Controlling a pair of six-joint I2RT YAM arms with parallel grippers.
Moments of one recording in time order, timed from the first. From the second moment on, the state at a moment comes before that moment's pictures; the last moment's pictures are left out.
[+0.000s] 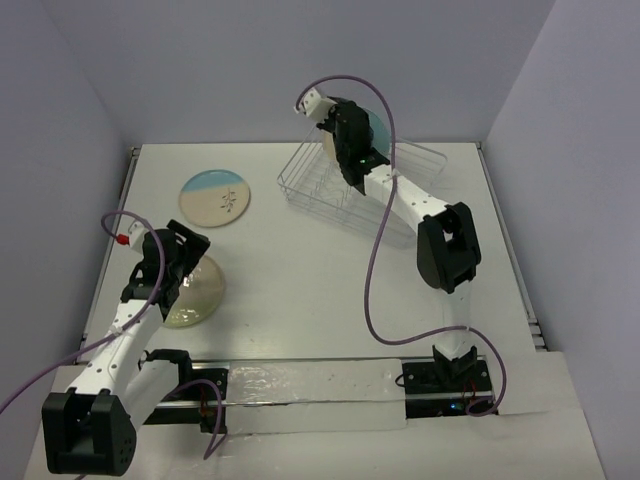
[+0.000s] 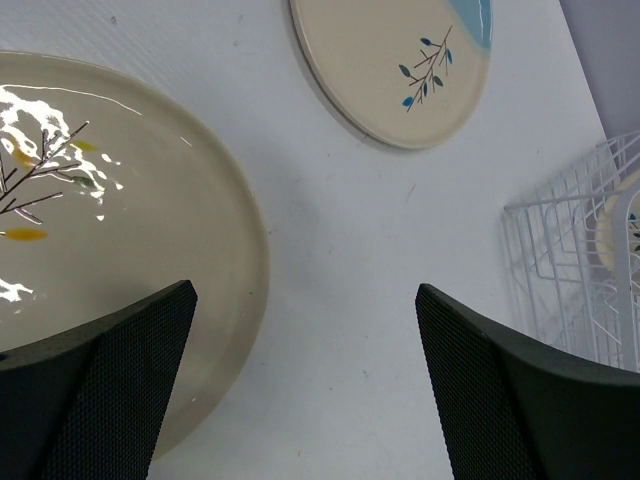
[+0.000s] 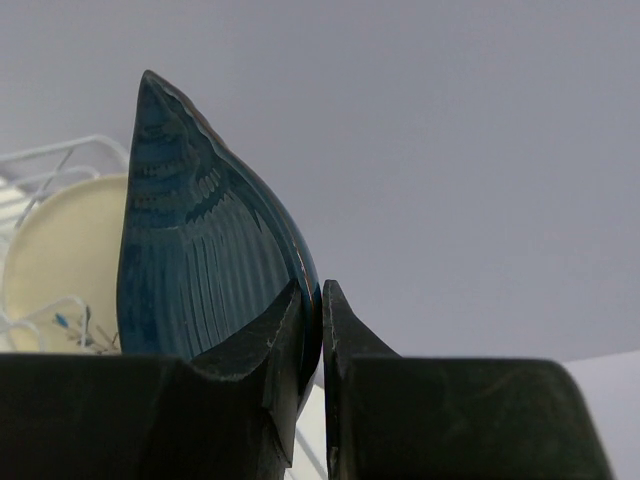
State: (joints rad) left arm -0.10 0.89 0.51 -0.23 -0.23 -0.92; right arm 0.49 2.04 1.77 0.30 0.42 -0.96
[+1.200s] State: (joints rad) left arm -0.10 0.90 0.52 -0.22 -0.24 -0.91; right arm 0.42 2.09 1.67 0.30 0.09 -1.15
